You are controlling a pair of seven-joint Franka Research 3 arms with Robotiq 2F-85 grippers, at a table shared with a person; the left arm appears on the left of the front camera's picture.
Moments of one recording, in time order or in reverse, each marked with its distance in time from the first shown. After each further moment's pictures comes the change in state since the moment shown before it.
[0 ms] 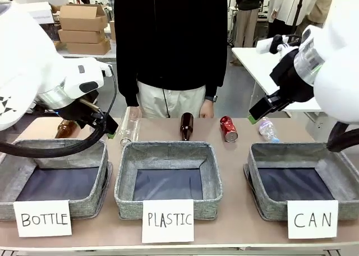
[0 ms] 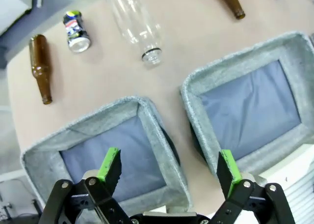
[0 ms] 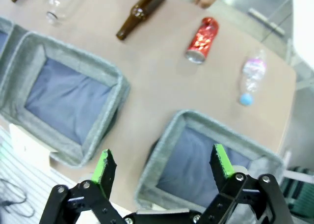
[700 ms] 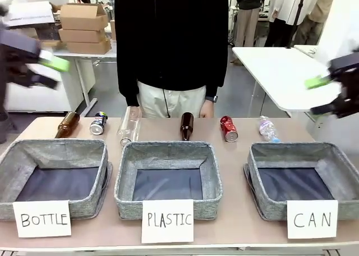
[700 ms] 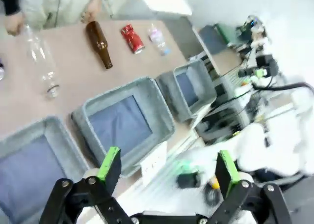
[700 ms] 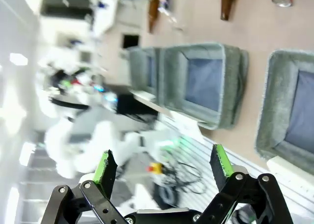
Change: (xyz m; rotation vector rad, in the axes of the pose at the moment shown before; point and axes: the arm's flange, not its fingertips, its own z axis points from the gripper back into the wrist) left arm -0.039 0.148 0.116 -0.816 -0.308 0.305; right arm -0.086 -0.156 0.061 0.901 -0.047 -0.689
